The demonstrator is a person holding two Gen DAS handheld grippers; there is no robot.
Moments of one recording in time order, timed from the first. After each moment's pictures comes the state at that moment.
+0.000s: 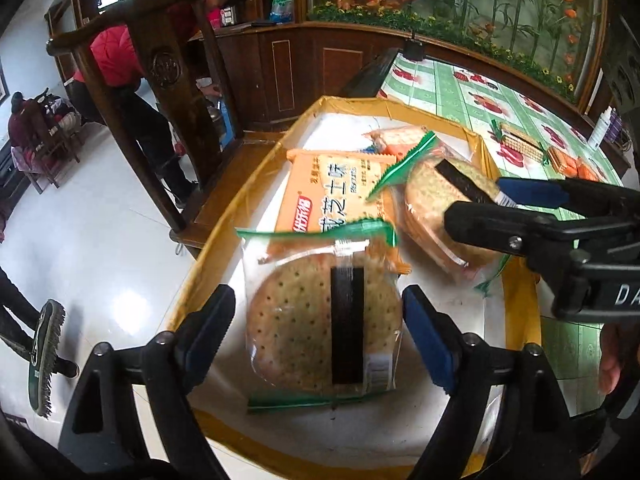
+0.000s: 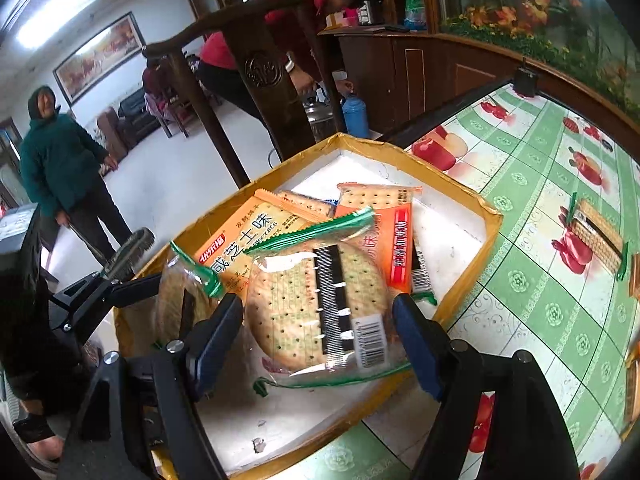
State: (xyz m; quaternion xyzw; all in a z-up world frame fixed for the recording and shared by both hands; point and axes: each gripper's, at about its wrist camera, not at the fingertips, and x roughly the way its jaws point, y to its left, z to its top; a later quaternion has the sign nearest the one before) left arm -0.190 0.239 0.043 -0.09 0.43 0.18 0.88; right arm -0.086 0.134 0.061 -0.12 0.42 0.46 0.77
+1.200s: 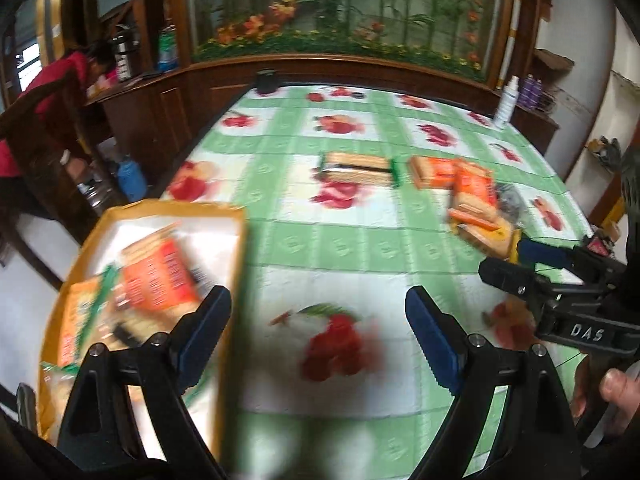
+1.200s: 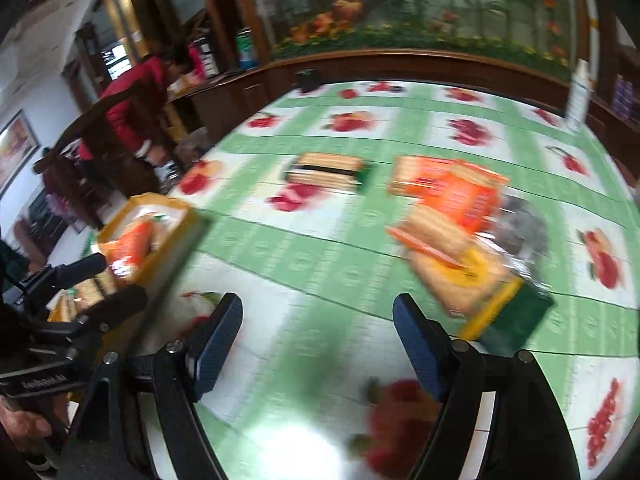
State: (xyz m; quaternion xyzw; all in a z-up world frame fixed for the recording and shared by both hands) left arm -0.079 0.079 0.083 -0.04 0.40 0.03 0.91; right arm -0.029 -0.094 0.067 -0.01 0.42 0.25 0.87
